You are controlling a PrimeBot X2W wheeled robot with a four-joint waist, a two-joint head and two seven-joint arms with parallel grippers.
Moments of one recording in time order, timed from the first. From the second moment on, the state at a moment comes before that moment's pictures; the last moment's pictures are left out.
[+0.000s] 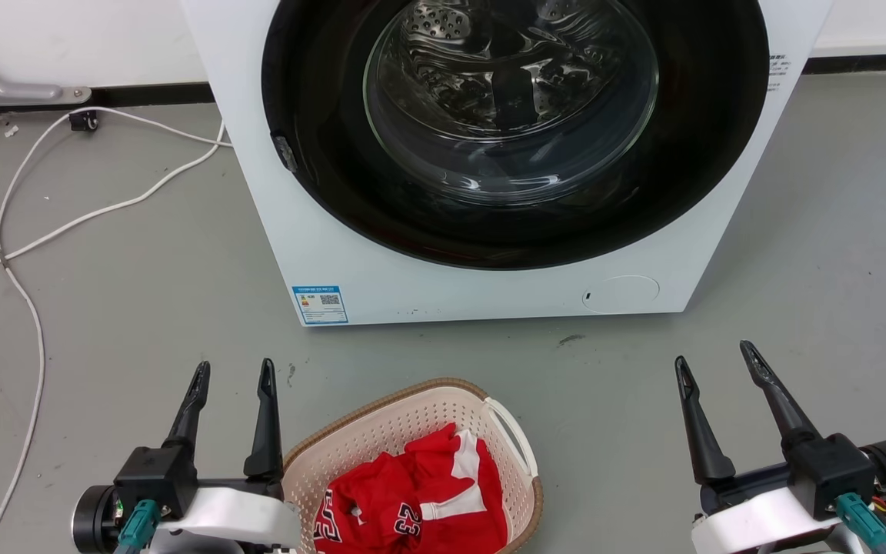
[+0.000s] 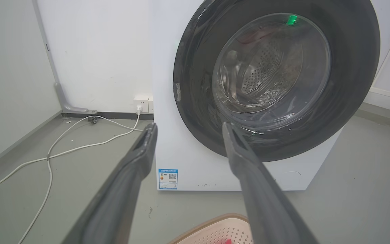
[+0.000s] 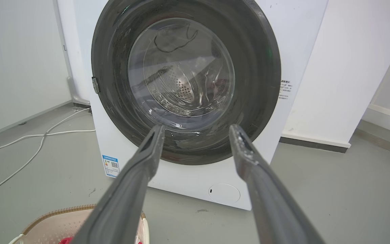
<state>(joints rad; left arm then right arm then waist) 0.00 0.05 0.01 0.09 -0.13 -0.06 -0.26 0.02 -0.05 0.04 0.02 -0.07 0.13 -0.26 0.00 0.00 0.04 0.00</state>
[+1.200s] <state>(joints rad) -0.16 0.05 0.01 0.56 -0.20 -0.01 -0.26 -0.34 -0.07 0.21 0.54 -0.15 0.13 -0.26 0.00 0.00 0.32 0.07</state>
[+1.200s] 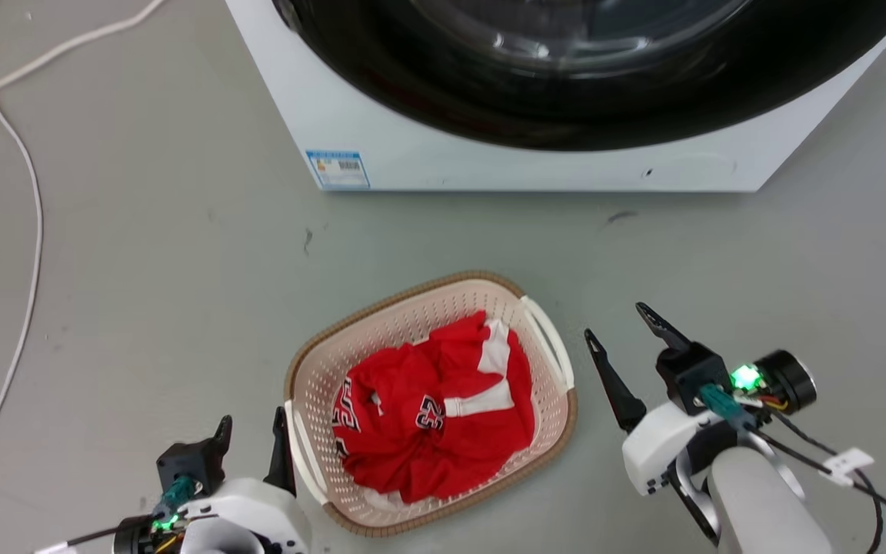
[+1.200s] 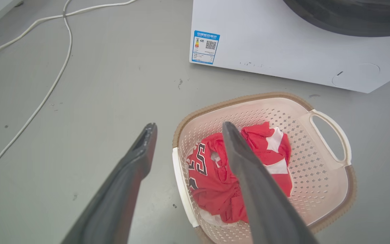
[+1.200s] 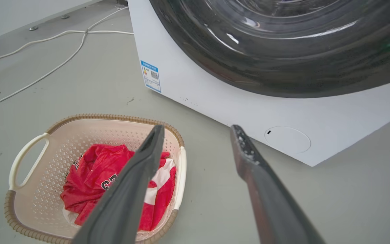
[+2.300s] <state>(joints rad) -0.45 0.05 -0.09 0.90 -0.33 -0.04 -0.26 -0.80 -0.13 0.45 1.07 -0.08 0.13 -0.26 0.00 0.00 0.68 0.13</state>
